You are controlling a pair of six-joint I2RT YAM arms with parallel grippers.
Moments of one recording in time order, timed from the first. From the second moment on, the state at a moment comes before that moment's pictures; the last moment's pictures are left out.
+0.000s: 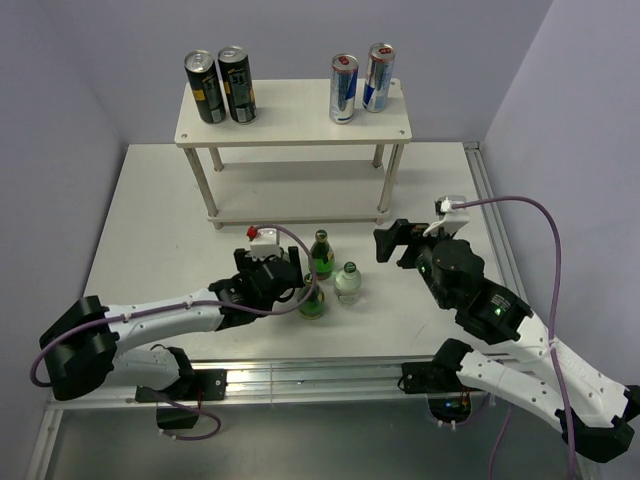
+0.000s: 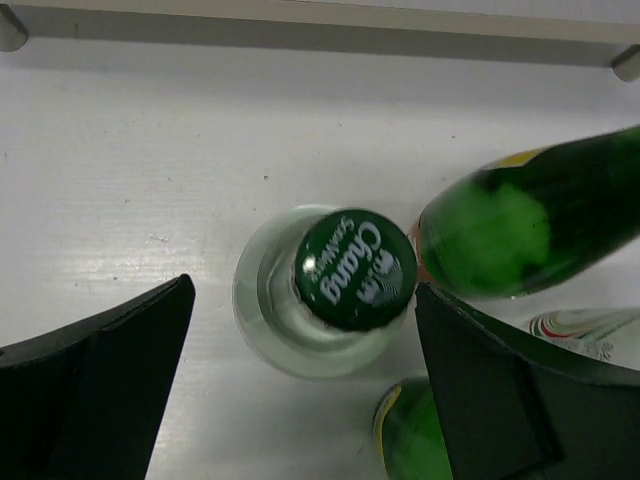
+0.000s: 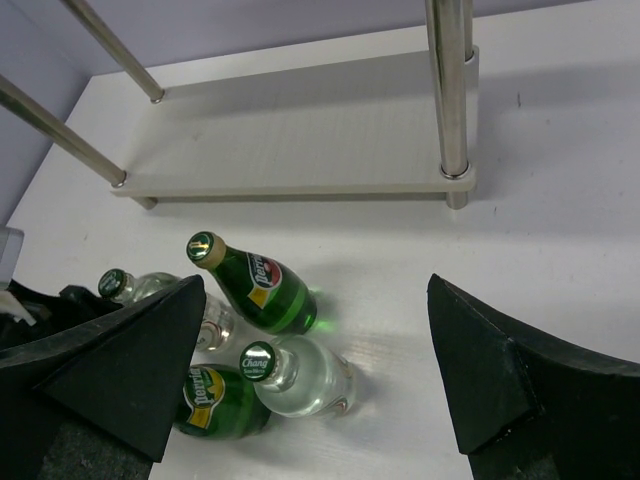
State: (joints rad) left arm -1.05 1.25 0.67 -0.12 -0.79 -0.73; right arm 0.82 0.65 0.84 -0.43 0.56 0.46
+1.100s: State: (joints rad) left arm -0.91 1.41 0.65 0.08 -0.78 -0.61; right arm 0.82 0.69 0.80 -0.42 0.54 0.46
